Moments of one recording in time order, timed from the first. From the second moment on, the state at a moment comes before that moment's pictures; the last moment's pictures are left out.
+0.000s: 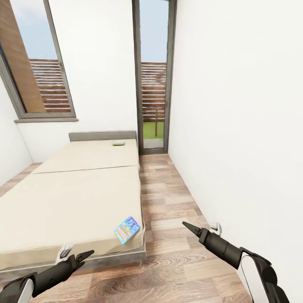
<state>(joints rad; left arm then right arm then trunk) -0.29 0.18 0.47 -0.84 0.22 0.73 -0.93 -0.19 0.01 -0.25 -1.45 -0.54 0.84 0.68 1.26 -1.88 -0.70</state>
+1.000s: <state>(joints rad) -0.29 0.18 0.47 -0.84 0.22 0.73 -0.93 -0.19 0.02 -0.15 -1.41 -0.52 0.83 0.61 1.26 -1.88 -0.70</state>
